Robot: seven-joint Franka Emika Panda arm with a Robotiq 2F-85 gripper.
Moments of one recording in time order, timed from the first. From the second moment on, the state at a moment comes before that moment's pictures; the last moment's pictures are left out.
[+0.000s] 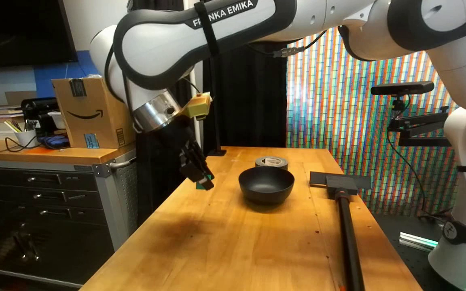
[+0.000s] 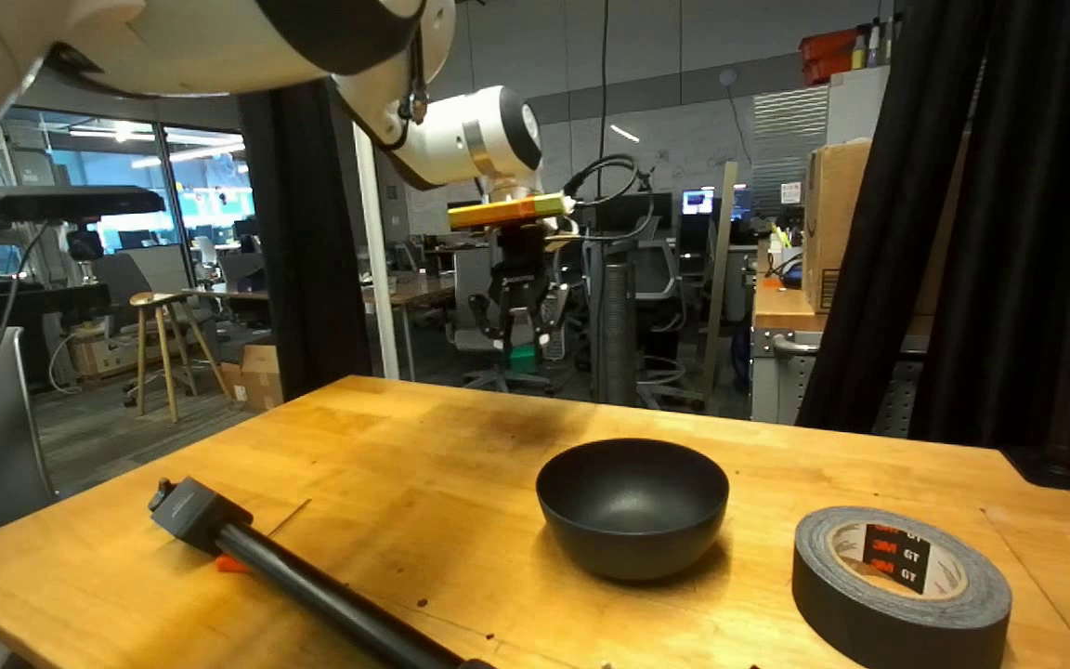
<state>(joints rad) 0.19 0.64 0.04 -1.20 -0.18 1.38 -0.09</state>
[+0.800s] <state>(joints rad) -0.06 0.35 -0.02 -1.67 -0.12 1.59 -0.05</state>
